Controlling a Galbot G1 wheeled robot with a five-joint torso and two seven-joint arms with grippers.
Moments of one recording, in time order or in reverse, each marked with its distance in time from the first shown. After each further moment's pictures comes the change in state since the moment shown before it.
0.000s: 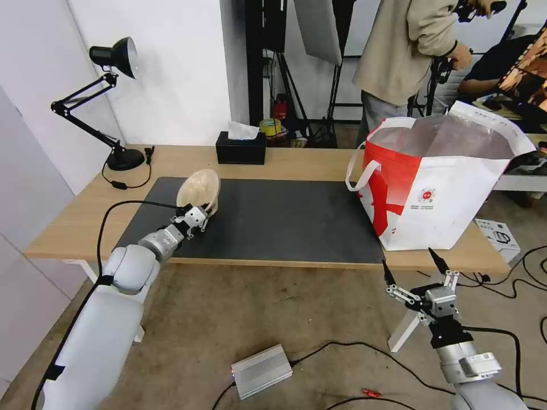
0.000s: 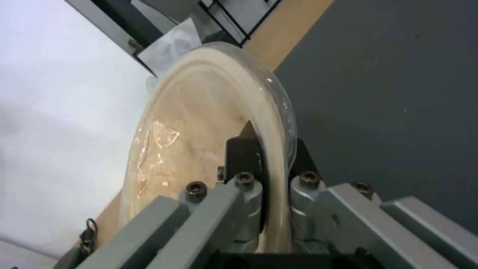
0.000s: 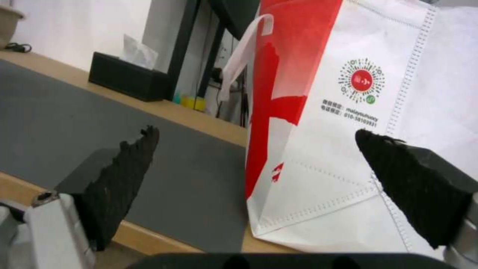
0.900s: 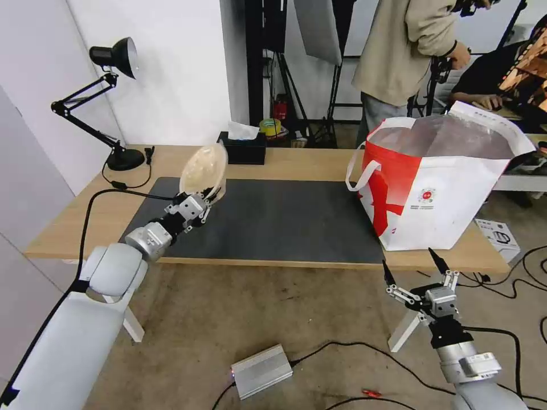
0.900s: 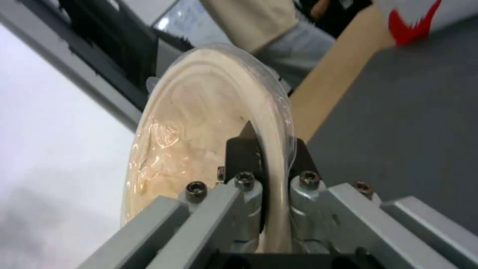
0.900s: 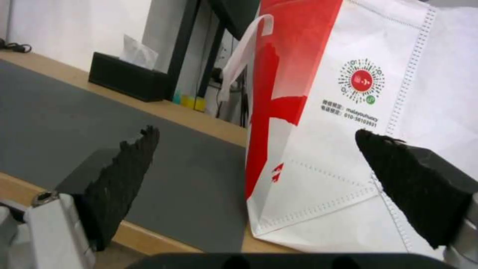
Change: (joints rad) left arm 0.057 0.136 0.030 -0.266 -0.203 -0.036 -0.064; right arm 0.000 0.000 0.000 0.000 0.000 0.000 0.000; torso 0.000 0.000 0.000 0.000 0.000
